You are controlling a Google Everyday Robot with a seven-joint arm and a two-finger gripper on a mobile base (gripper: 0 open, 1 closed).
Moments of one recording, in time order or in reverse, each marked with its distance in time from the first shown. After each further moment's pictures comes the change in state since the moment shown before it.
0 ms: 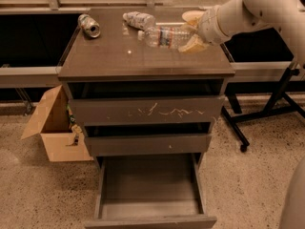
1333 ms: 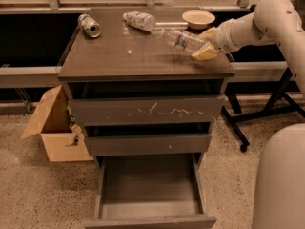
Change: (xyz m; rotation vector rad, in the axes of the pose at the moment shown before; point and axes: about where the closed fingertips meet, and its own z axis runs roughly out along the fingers) arm 0.100 -0.018 0.027 0.068 0.011 0.321
